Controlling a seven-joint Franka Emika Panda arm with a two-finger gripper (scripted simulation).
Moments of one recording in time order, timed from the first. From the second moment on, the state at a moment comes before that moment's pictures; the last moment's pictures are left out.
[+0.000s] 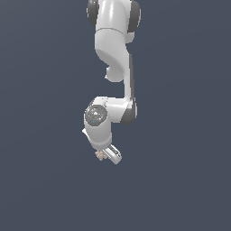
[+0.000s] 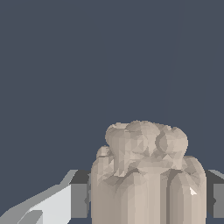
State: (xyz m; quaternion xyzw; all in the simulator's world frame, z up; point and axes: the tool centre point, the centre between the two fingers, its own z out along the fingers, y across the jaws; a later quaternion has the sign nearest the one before) arm 0.081 -0.059 0.048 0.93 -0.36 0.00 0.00
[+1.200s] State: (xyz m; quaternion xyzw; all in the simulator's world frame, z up) arm 0.032 0.065 0.237 0.93 -0.36 0.00 0.00
